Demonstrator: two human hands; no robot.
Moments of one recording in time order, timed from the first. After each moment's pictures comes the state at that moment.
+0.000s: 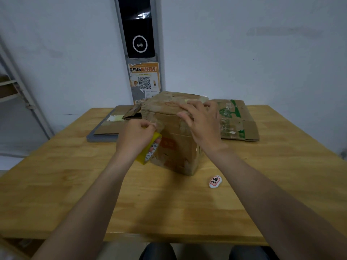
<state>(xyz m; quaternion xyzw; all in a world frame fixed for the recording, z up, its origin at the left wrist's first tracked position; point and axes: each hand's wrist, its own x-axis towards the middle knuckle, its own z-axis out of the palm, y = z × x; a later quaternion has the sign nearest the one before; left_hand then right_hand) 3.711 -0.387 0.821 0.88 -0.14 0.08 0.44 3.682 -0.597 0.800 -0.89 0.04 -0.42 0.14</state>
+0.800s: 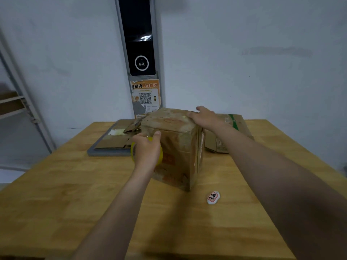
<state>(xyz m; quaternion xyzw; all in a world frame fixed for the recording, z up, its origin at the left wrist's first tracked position) 3.708 -0.434 0.813 0.75 0.00 0.05 0.66 3.737 -0.658 0.868 -0.92 0.14 -0.13 0.34</state>
